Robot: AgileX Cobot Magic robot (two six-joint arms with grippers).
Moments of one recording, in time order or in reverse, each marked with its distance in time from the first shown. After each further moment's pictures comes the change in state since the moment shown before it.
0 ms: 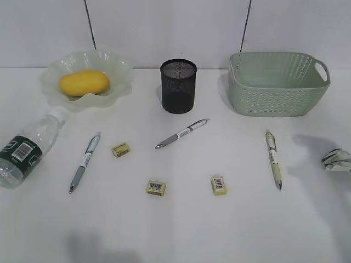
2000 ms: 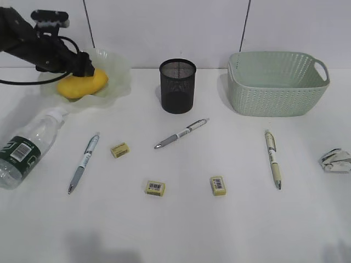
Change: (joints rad) left arm 0.000 2.040 -0.959 -0.320 -0.835 0.469; right arm -0.001 -1.269 0.248 0.030 0.291 -0.236
